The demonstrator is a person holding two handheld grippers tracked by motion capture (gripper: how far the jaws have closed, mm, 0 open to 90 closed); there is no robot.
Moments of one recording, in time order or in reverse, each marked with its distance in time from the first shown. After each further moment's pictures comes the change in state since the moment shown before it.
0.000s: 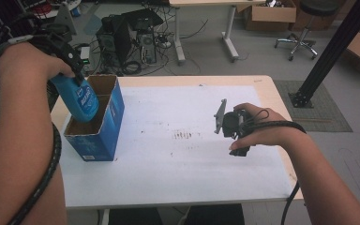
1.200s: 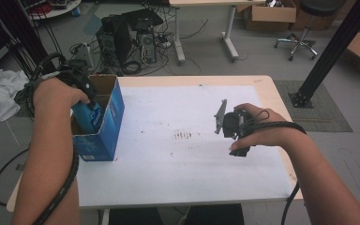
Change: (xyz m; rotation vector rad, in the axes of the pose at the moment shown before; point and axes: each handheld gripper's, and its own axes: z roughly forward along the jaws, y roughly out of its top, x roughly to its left) left arm -0.003 0.005 0.096 0.070 -0.016 0.004; right arm 0.001 -0.001 0.001 -0.003 -0.005 0.000
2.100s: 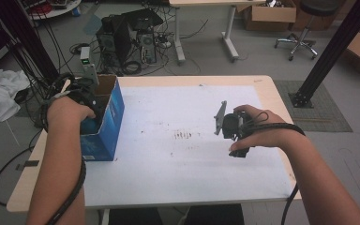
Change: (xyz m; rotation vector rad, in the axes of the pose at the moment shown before) left arm 0.000 0.003 0.061 0.037 0.014 -0.003; right arm 0.000 -0.001 0.006 -0.003 0.002 0.003
